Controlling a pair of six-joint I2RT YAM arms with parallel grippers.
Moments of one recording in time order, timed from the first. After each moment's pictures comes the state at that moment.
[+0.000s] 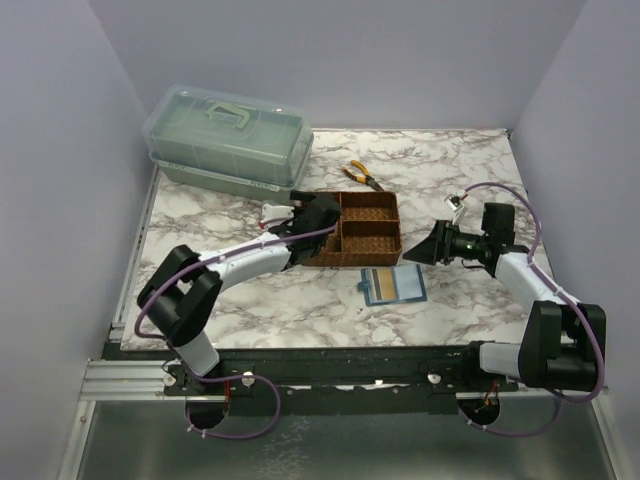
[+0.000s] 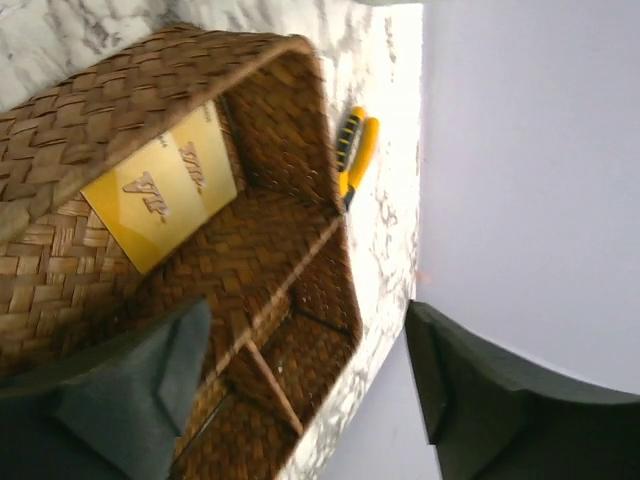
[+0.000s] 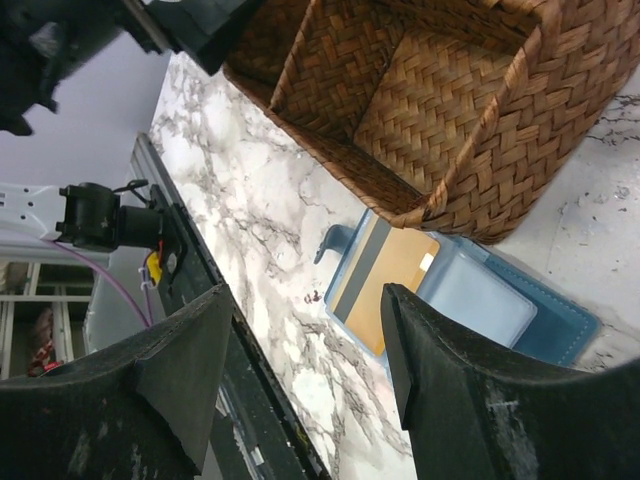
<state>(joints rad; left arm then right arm) -0.77 1.69 1.04 -0.09 -0.65 -1.94 -0.09 1.28 0.64 -0.17 -1.09 0.13</state>
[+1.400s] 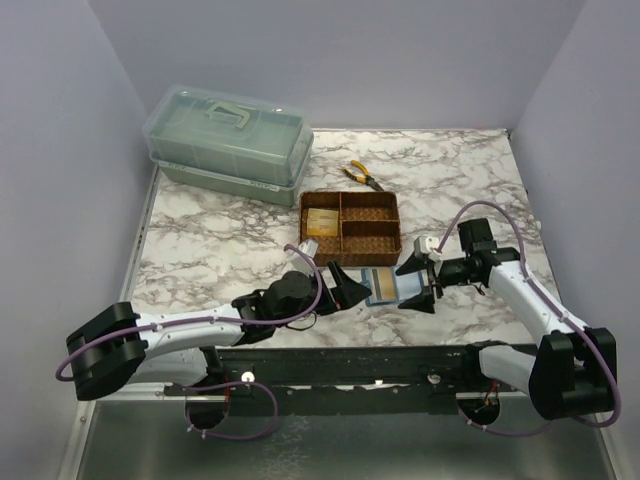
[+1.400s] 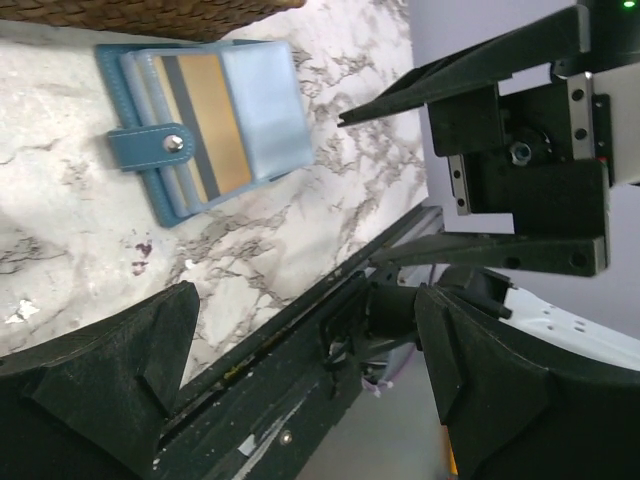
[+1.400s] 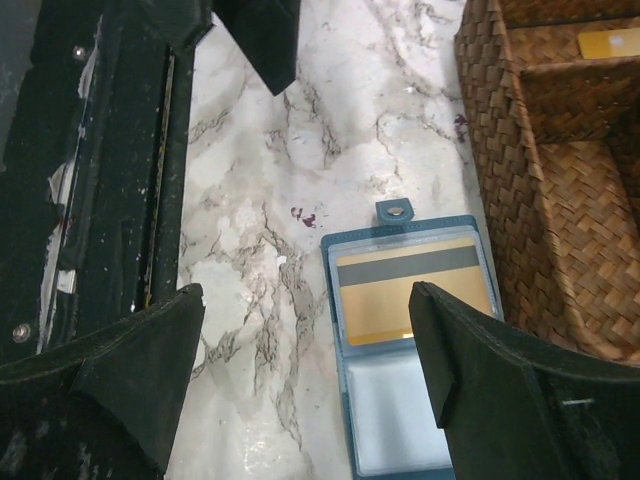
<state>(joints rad) -1.11 1.14 0.45 0.37 -0.15 -1.16 0.08 1.15 0.65 -0.74 -1.21 -1.18</state>
